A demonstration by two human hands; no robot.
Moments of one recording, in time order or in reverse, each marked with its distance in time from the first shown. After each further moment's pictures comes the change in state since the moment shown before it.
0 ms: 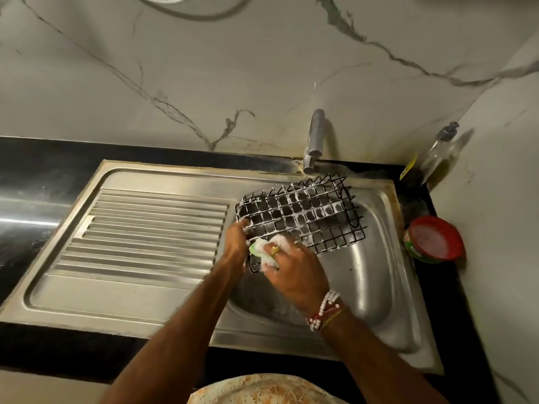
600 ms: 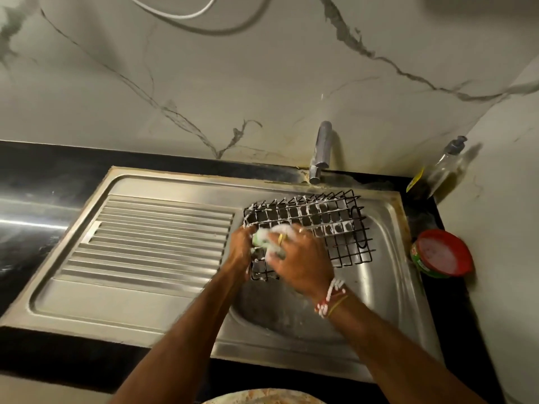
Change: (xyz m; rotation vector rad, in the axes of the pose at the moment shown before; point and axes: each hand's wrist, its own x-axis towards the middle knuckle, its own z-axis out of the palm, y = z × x) left_hand 0.005 0.006 0.001 0.054 0.009 0.084; right_hand 0.035 0.018 0.005 -0.002 0.009 -0.069
